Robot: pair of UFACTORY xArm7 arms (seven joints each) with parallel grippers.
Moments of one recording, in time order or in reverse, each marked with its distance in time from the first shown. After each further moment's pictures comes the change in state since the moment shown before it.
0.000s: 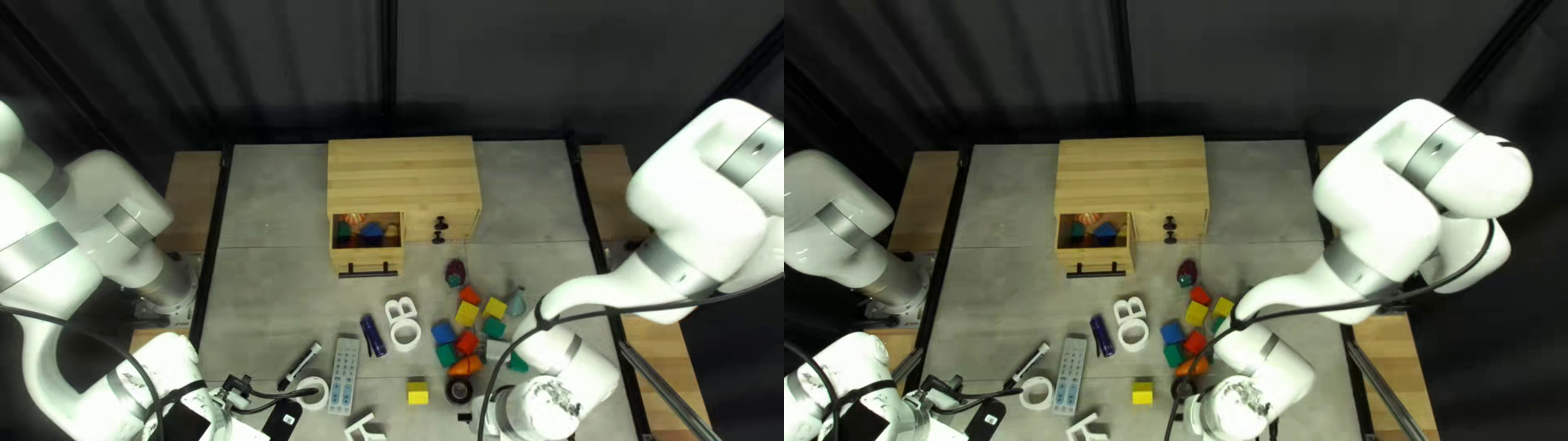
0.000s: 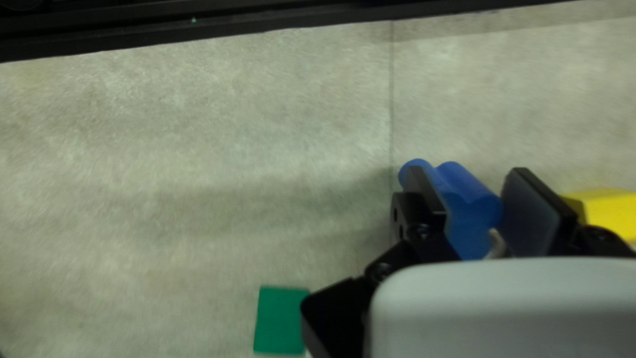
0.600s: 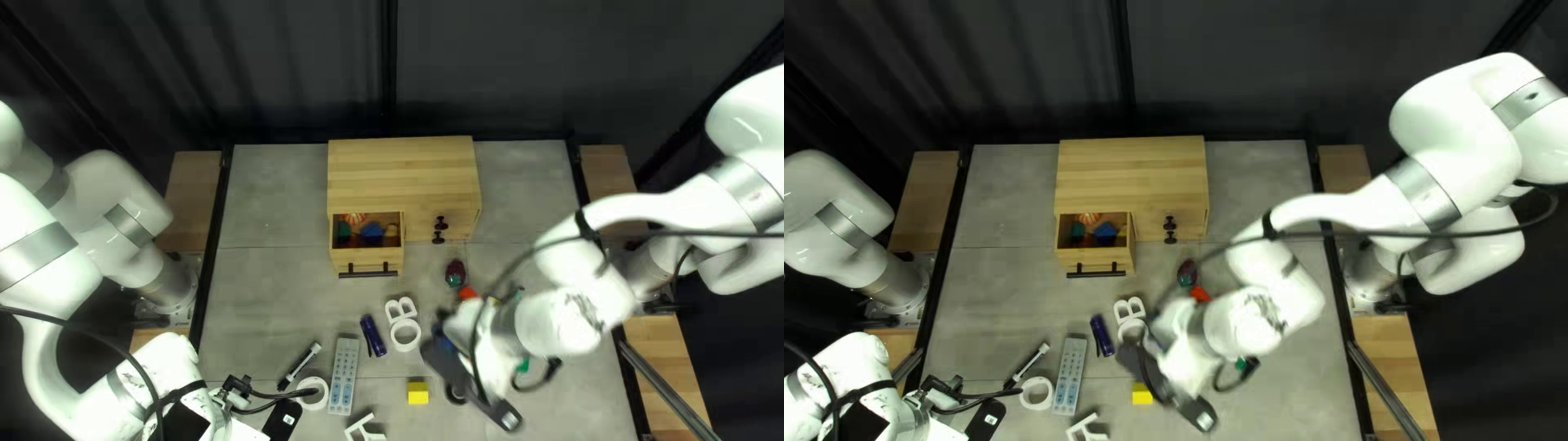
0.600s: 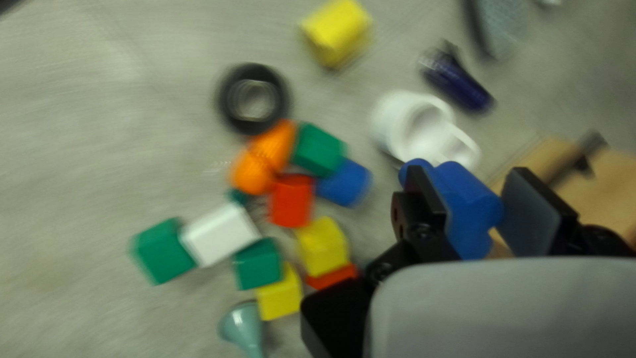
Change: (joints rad) left arm 0.000 0.000 0.000 0.000 0.000 0.000 0.000; right arm -0.187 -0.239 -0.138 -0.104 -0.342 -0.098 0.561
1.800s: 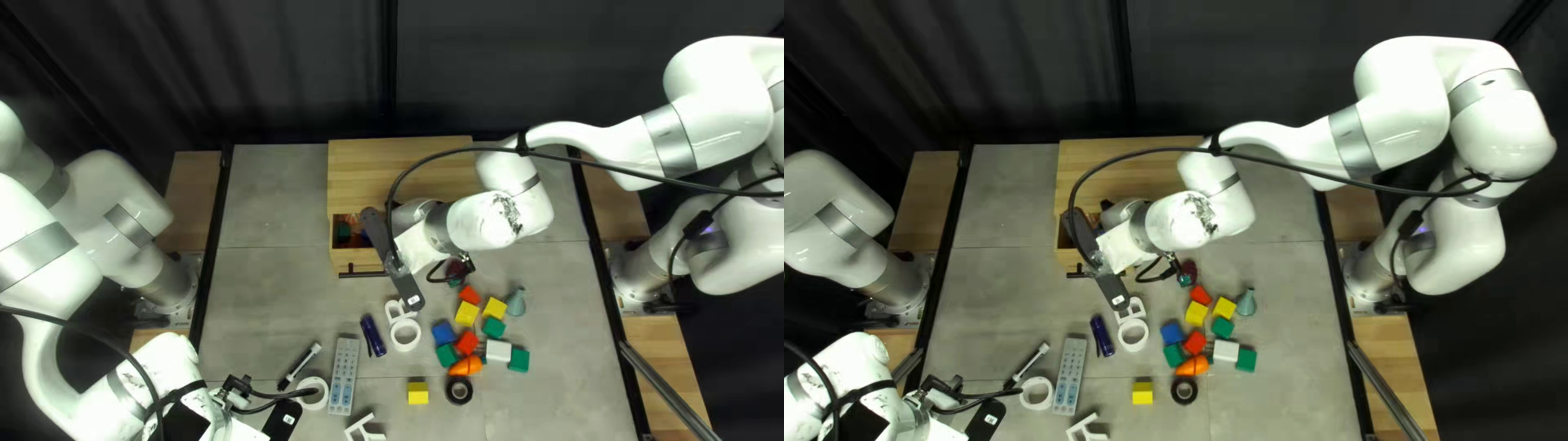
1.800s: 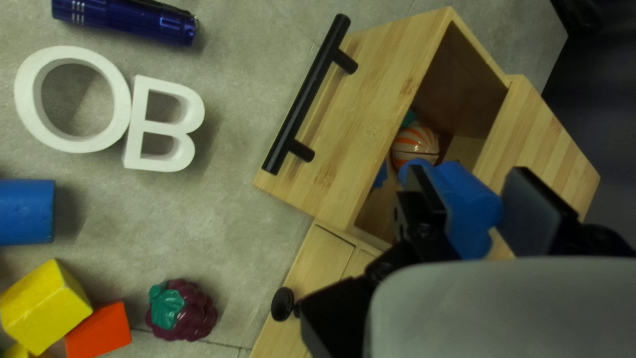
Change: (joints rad) left arm 0.000 0.000 0.000 0.000 0.000 0.000 0.000; right arm -0.144 0.162 -0.140 0.084 -0.204 -0.198 0.052
